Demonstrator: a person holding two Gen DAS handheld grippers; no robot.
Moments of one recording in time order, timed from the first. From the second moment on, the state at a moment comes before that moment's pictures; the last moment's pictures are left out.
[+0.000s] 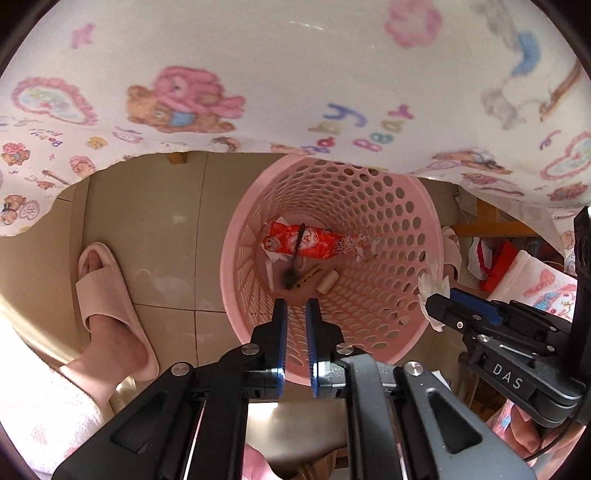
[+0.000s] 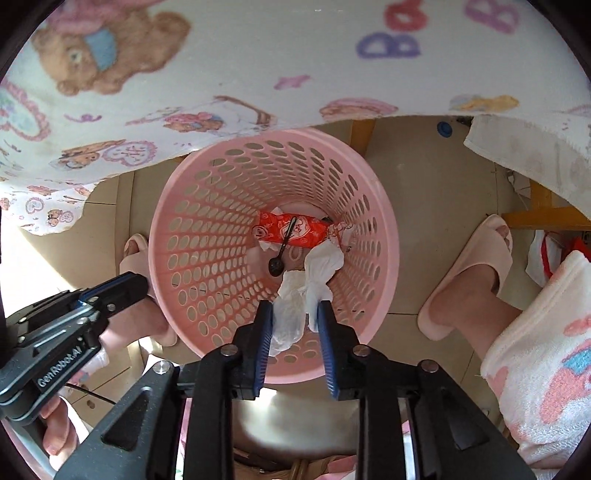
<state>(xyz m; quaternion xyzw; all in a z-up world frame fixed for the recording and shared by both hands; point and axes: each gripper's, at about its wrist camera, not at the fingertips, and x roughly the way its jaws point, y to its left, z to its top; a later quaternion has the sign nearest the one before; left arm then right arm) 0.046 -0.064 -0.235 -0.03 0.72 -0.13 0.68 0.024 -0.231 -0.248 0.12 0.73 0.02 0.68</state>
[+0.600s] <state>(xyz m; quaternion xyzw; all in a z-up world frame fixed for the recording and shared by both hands) 0.048 -0.031 -0.158 -0.05 0.65 -0.11 0.75 0.015 -0.225 -0.194 0.11 0.67 0.05 0.73</state>
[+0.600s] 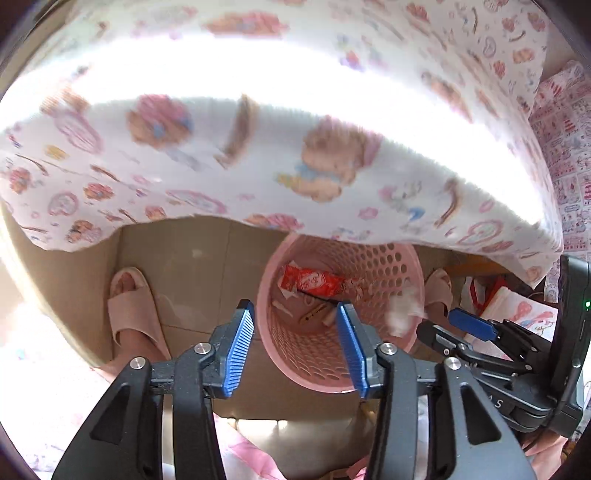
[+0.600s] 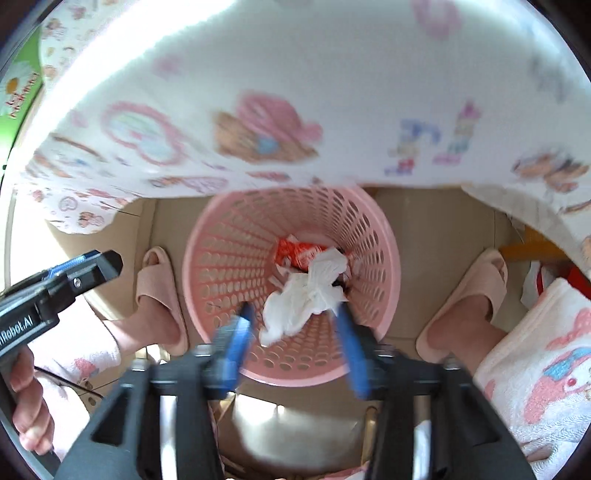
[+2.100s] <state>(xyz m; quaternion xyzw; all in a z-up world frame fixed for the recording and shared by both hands) 0.011 -0.004 -0.002 0.03 0.35 -0.10 0.93 -0.025 -0.229 -0.031 0.02 0.37 0.02 0.93</state>
